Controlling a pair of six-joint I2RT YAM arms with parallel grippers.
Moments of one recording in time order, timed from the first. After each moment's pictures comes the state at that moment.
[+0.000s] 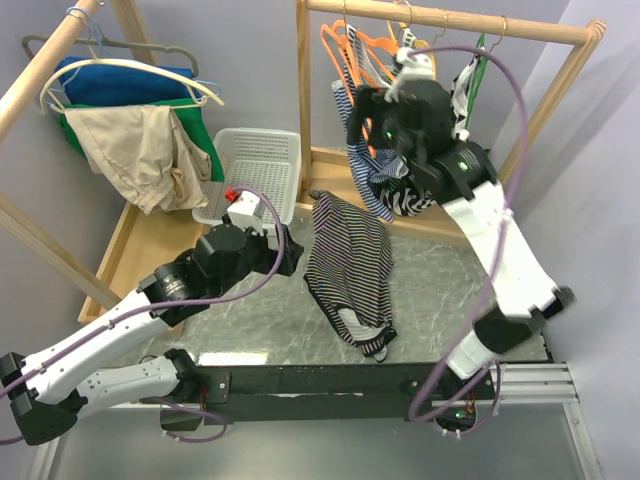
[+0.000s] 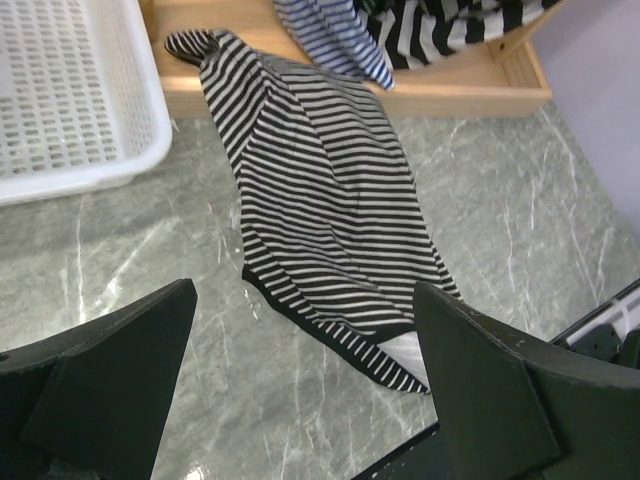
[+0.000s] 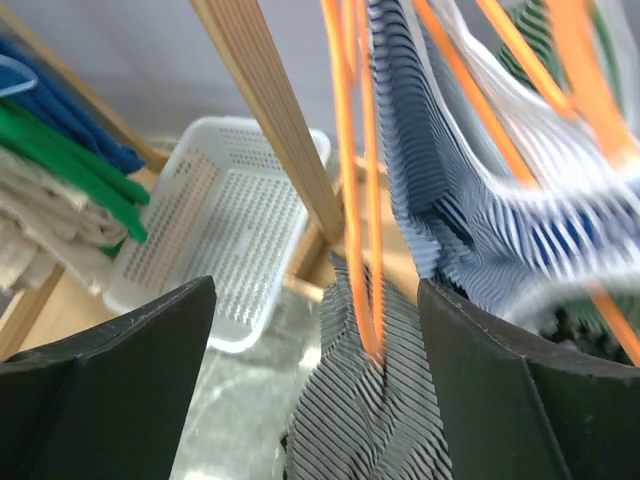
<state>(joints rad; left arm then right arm) -0.91 0.93 0.99 -0.42 -0.33 -0.49 0.59 1.61 2.11 -0.75 0.31 0.29</state>
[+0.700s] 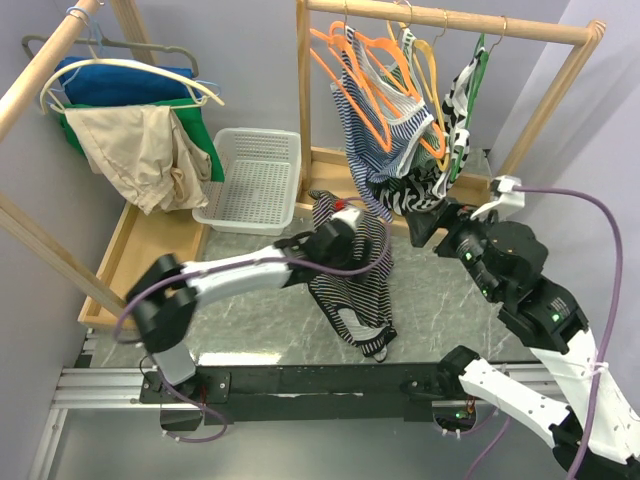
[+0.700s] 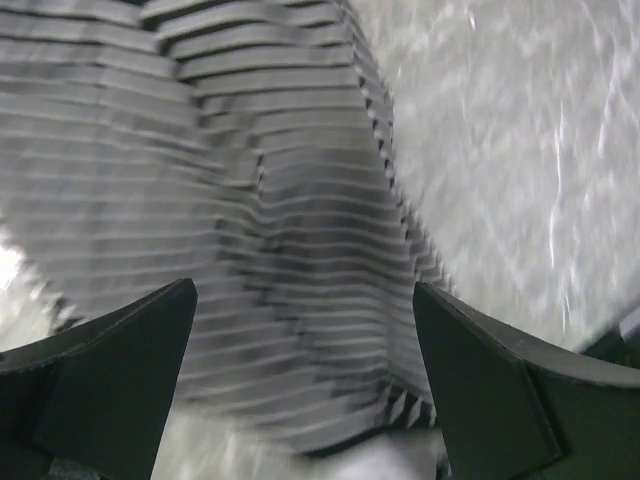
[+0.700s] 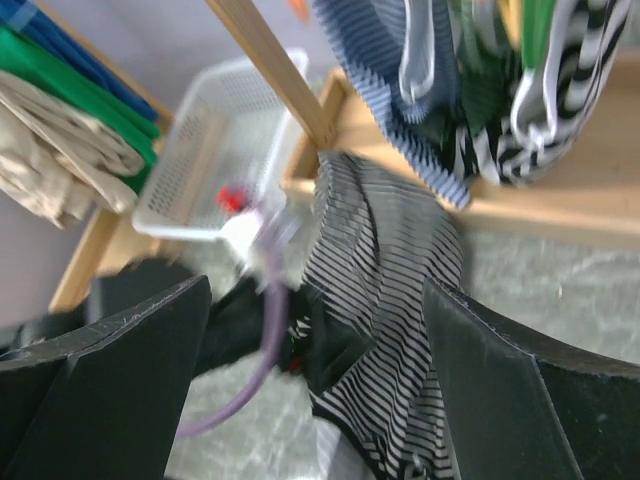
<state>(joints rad) -0.99 1.67 1.20 -0.22 -0.17 -0.57 0.63 0.73 1.22 -0.69 0.38 0.52</state>
